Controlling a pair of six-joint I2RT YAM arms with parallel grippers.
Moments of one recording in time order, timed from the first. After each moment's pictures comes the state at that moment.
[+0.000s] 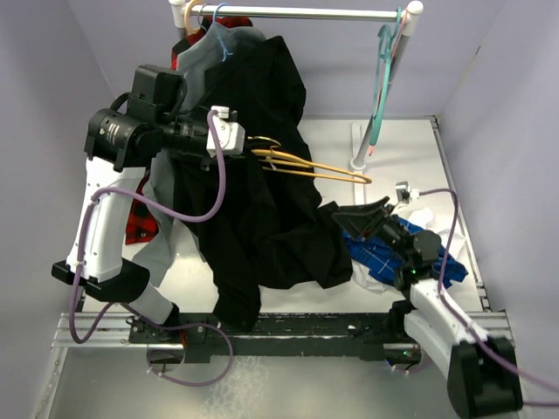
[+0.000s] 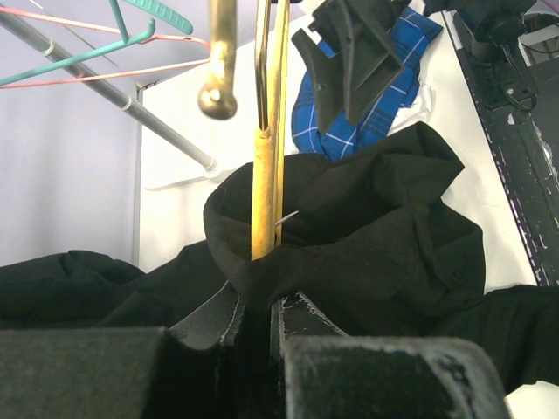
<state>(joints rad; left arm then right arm) -0.42 1.59 2.31 -1.39 0.97 1.03 0.14 0.75 0.17 0.87 -0.68 0.88</state>
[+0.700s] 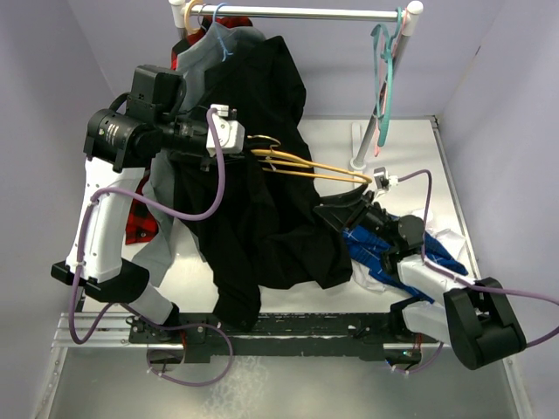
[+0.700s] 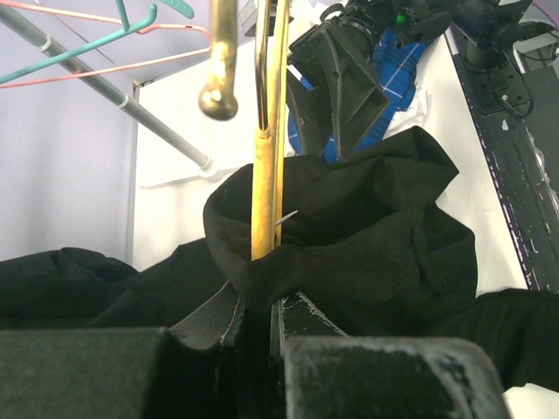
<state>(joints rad) -0.42 1.58 2.31 -1.38 0.97 1.00 0.30 1.15 0.30 1.24 -0.69 0.87</state>
